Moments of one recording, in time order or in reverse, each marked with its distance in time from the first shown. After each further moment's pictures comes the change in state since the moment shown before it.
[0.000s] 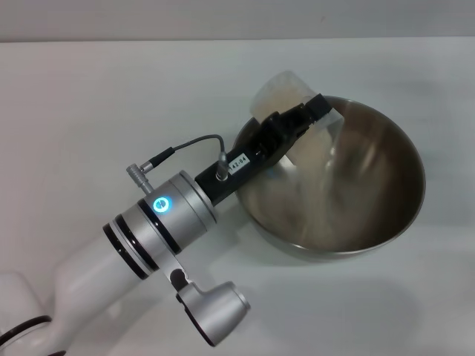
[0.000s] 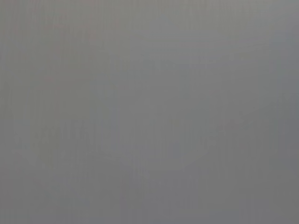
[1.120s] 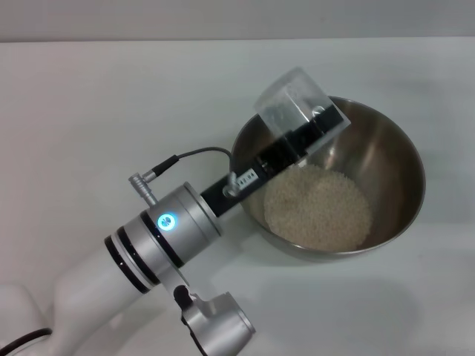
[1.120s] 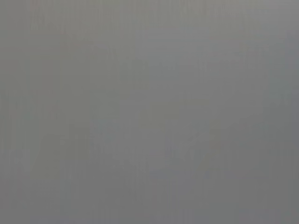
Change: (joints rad) left arm 0.035 0.000 -0.017 -0.038 0.072 0.008 0.249; right arm 0.003 -0.006 0.002 0.000 0.000 -0.010 0.000
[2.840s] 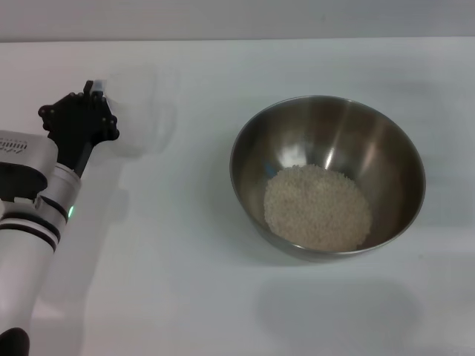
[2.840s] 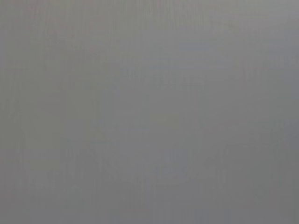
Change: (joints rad) left arm 0.085 0.000 -0.200 0.116 -0.633 -0.211 -1.639; right arm -0.012 0.003 -0.014 -0.008 -0.012 -0.041 0.011
